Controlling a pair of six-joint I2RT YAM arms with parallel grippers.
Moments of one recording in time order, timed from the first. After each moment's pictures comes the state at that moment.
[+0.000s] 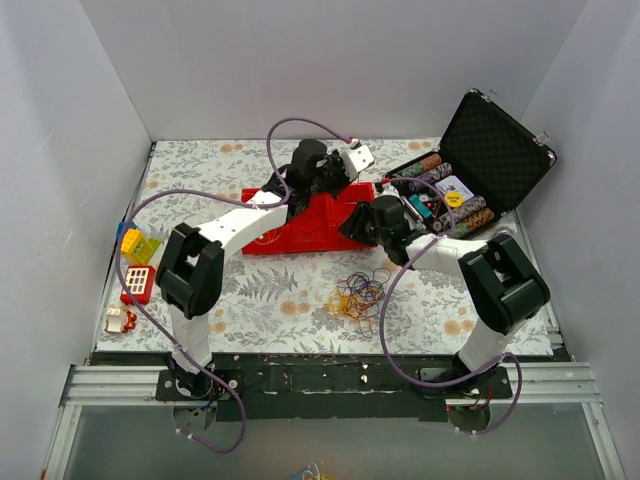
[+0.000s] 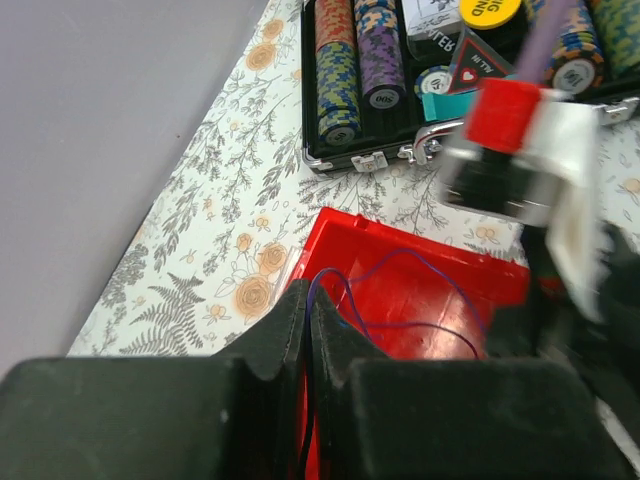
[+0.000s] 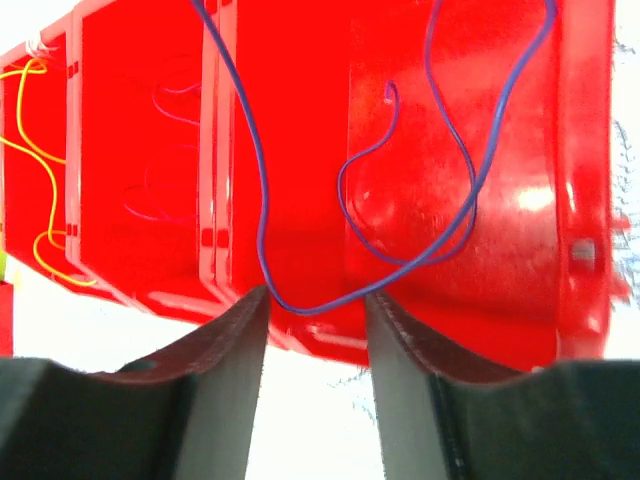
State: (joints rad) left arm -0.63 1.86 1.49 0.06 0.28 0.50; right arm 0.57 1.74 0.88 0.33 -0.03 0.76
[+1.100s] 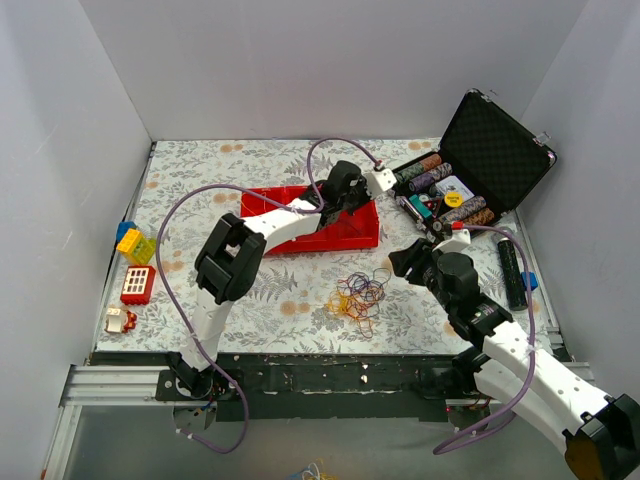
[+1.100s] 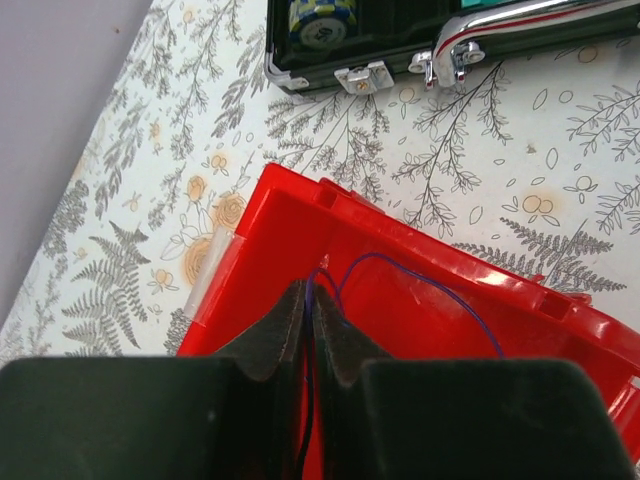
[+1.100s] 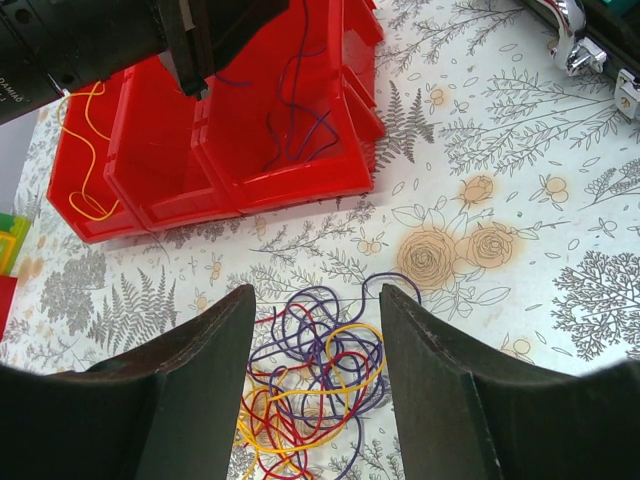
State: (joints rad) left arm -0.73 2.16 1.66 0.02 0.00 0.51; right arm 0.58 0.70 0.36 0.00 0.20 0.67
